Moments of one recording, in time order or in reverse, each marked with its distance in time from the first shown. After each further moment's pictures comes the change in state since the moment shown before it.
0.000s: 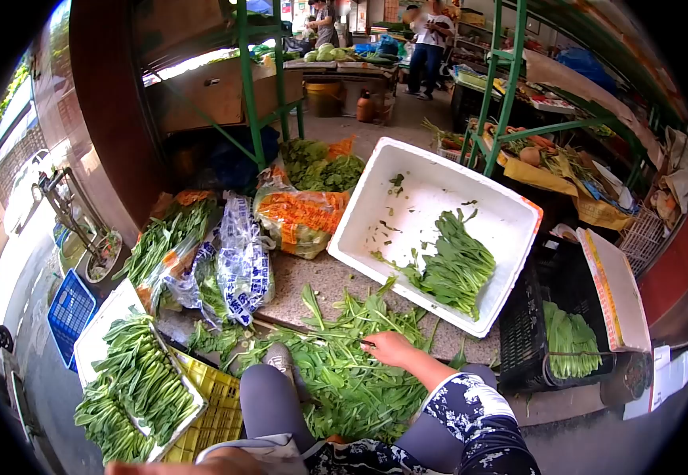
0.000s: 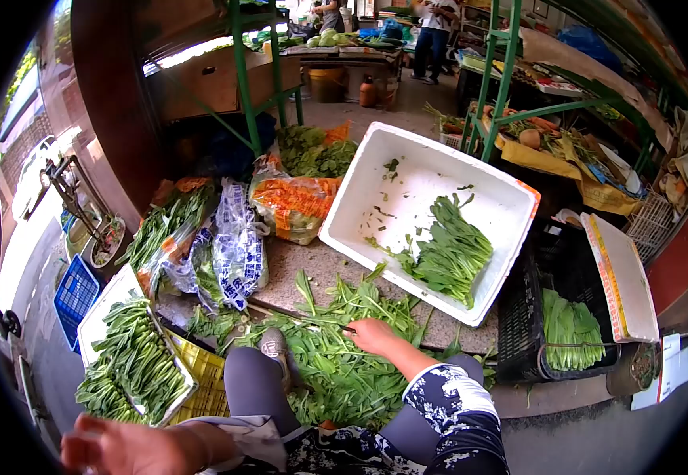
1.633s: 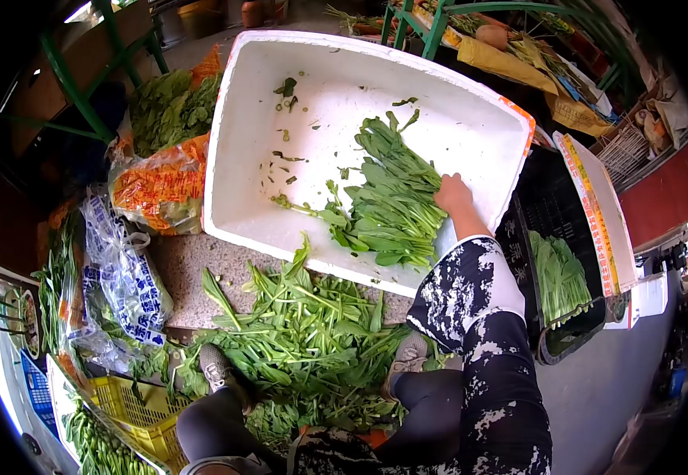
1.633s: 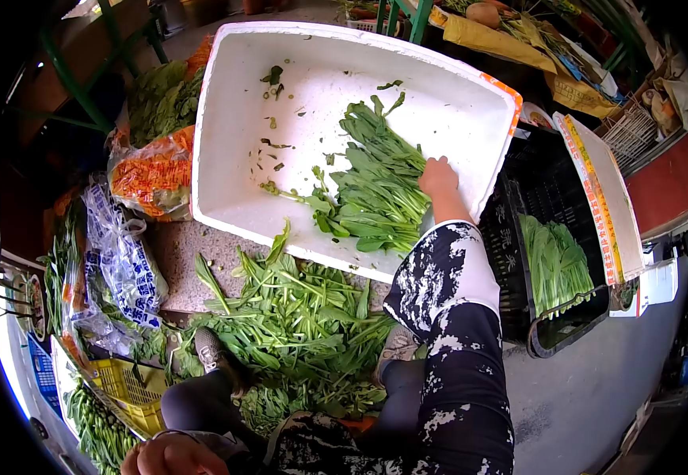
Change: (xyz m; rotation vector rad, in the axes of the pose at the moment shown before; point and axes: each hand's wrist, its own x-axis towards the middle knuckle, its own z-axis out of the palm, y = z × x) left_hand -0.230 -0.126 0.080 -1.731 -0.639 -1.457; right_hand 0.057 0.346 -0.174 -0.278 0.370 0.986
